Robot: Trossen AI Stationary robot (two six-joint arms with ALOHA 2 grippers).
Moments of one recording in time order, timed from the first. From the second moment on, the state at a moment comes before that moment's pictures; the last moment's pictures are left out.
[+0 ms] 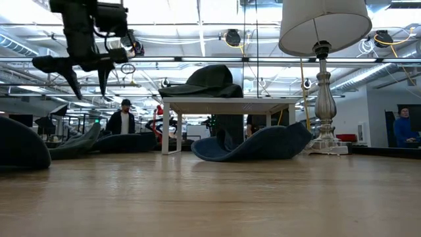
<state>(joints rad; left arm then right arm) 0.53 1.13 0.93 -1.12 0.08 -1.28 0.11 1.15 1.48 -0.59 -0.05 -0.15</state>
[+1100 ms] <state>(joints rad) 0.46 1.52 0.92 -1.07 -0.10 -1.37 0.07 1.15 1.48 -0.66 -0.05 -0.30</state>
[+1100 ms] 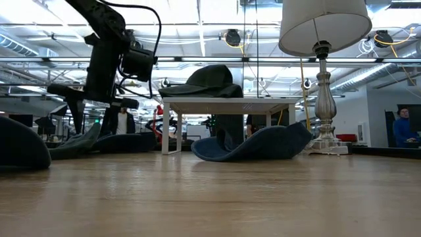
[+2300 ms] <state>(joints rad) 0.38 1.16 0.84 -1.04 -0.02 -1.28 0.07 1.15 1.48 -0.63 -0.05 -0.31</state>
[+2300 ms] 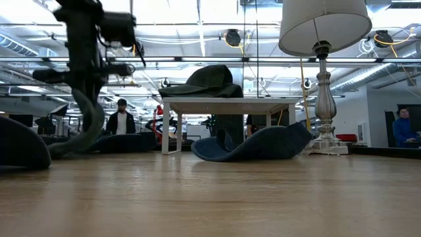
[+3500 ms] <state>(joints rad) 0.37 0.58 0.84 -0.27 0.14 -0.97 0.16 1.33 1.48 -0.40 -0.05 0.55</state>
